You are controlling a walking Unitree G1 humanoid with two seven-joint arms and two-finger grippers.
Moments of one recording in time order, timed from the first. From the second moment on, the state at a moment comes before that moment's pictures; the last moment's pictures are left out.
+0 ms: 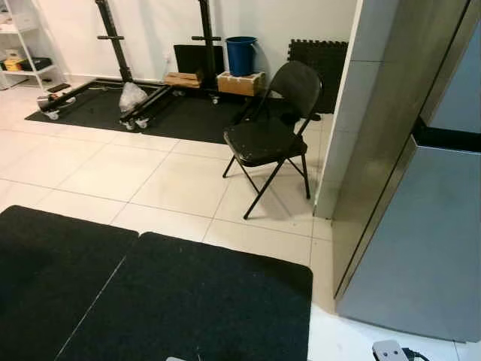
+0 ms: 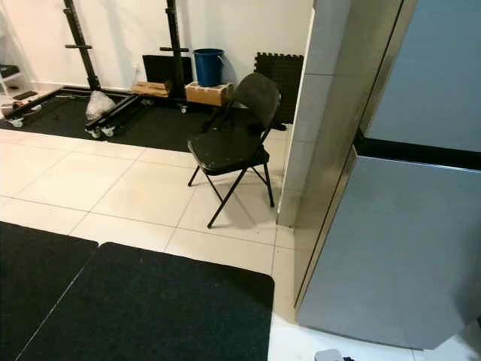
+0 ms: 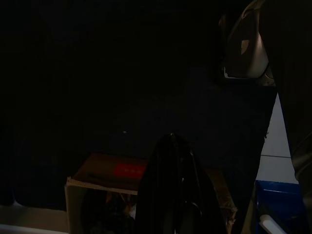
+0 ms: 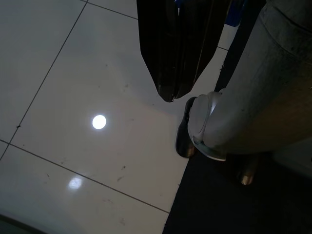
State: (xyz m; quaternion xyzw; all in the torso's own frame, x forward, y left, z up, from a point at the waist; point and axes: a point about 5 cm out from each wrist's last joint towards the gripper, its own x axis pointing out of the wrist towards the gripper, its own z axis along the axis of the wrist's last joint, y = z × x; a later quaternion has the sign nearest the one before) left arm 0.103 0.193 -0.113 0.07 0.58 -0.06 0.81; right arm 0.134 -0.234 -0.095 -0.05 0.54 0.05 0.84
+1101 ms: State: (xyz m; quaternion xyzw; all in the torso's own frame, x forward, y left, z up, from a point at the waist) left arm 0.095 0.196 -0.114 0.08 0.59 -0.06 0.80; right arm 0.149 -0.220 -0.092 -0.05 0.52 0.08 0.85
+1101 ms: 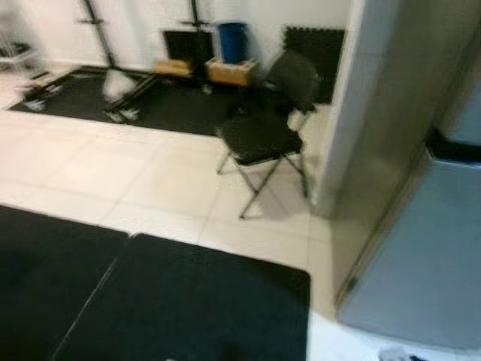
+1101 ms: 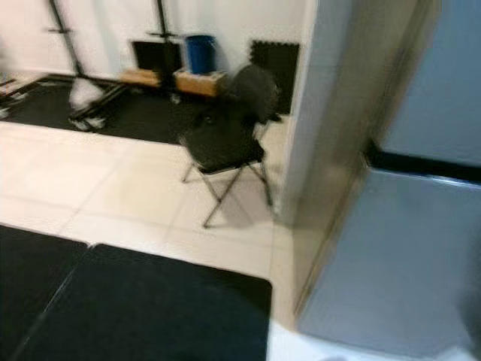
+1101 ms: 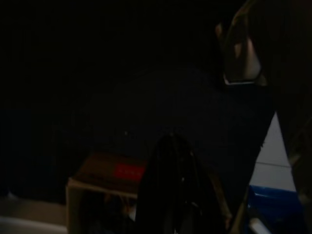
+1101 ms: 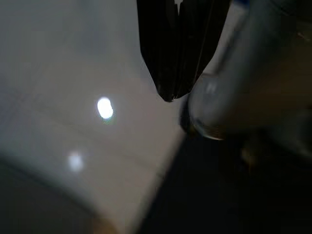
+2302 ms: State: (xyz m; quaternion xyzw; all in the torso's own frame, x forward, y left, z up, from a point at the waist) left arm 0.092 0.201 -0.114 0.08 0.59 -0.06 0.80; right arm 0.113 -0.252 -0.097 -0.14 0.57 0.04 0.81
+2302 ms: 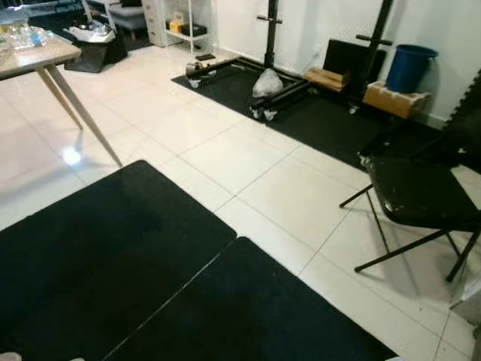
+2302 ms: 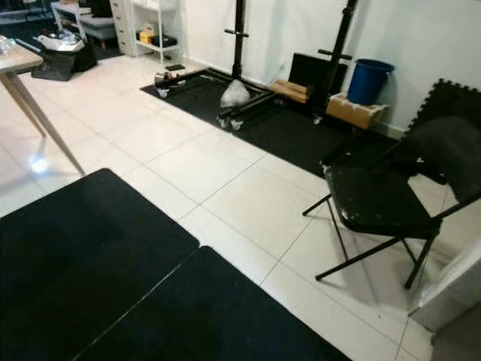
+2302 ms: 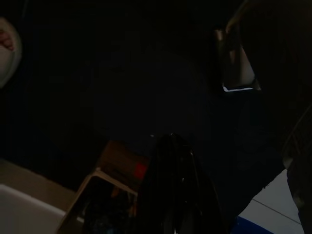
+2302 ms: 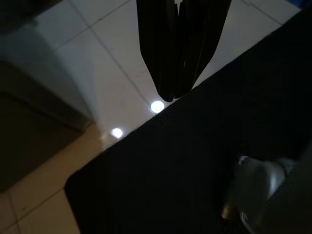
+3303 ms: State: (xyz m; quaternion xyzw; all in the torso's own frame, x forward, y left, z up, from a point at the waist) left arm 0.094 0.202 -0.114 0.08 0.59 -0.07 0.80; right arm 0.119 -0.250 -0.097 -0.16 0.57 0.05 0.80
